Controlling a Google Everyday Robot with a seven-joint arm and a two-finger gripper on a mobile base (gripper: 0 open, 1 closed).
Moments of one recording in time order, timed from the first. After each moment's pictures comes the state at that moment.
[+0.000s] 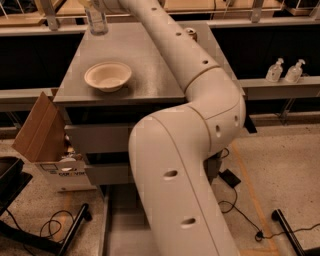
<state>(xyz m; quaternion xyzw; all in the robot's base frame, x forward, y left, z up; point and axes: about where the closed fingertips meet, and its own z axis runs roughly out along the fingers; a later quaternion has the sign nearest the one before) 0.901 0.221 1.045 -0.32 0.68 0.25 0.60</state>
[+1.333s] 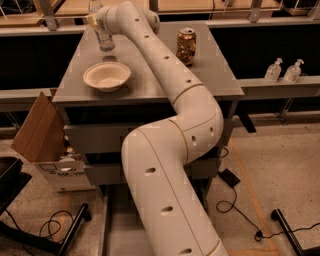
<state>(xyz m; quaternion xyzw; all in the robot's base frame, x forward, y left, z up) 0.958 0.219 0.961 -0.31 0.70 0.22 0.61</state>
